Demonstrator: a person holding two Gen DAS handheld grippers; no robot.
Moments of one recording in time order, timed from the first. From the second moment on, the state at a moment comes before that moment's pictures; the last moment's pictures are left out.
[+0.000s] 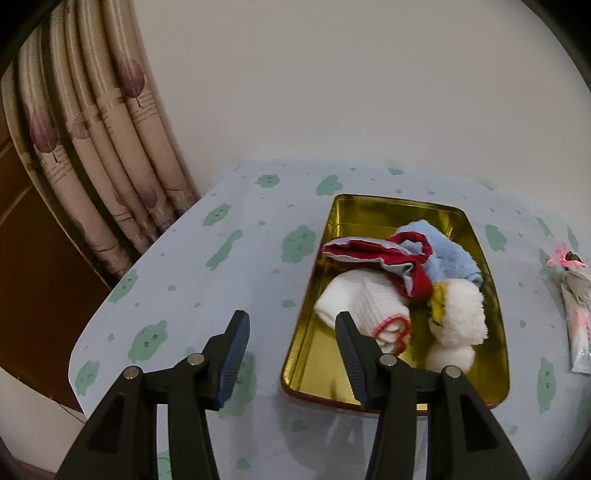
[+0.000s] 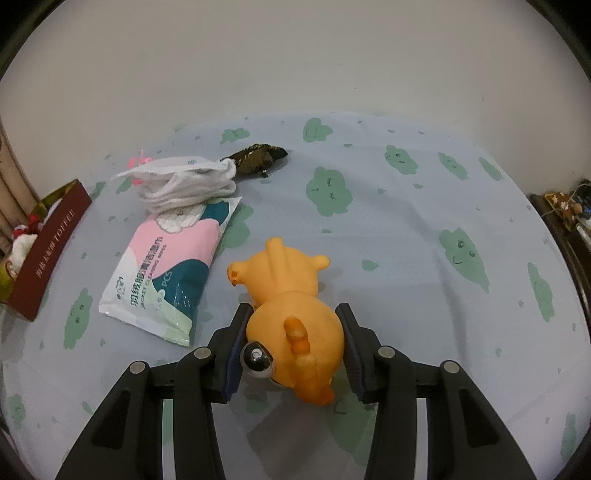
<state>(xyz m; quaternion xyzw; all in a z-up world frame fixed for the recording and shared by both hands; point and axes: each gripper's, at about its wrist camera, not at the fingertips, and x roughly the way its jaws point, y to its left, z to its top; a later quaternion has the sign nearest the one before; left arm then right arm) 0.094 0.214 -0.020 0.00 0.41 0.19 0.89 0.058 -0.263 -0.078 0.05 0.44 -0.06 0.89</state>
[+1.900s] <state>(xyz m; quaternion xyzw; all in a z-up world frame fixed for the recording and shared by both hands) 0.067 0.306 -0.016 -0.17 0.38 0.28 0.87 0.120 0.105 -0.026 -0.12 0.43 0.25 0.86</state>
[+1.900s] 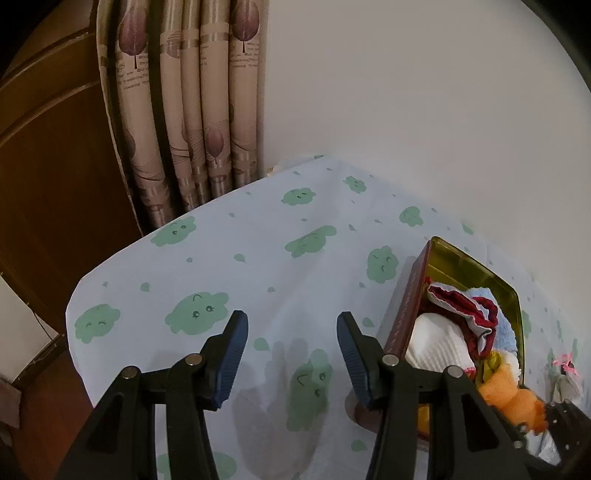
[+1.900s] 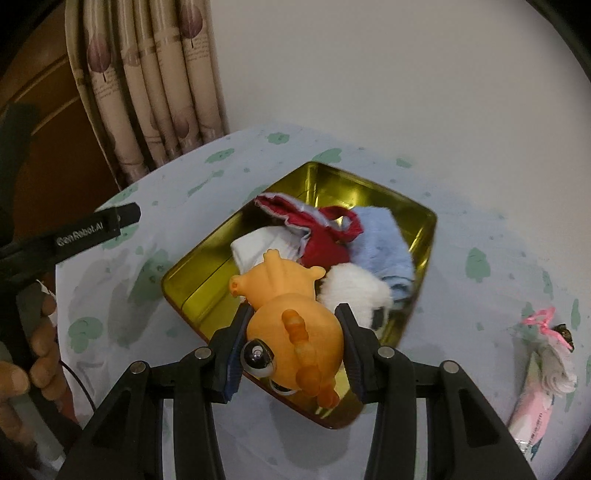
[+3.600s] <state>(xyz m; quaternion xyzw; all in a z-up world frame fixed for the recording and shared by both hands) 0.074 0.282 -0.016 -0.12 0.38 0.26 0.88 0.125 -0.079 0.000 -0.04 0.43 0.10 0.90</state>
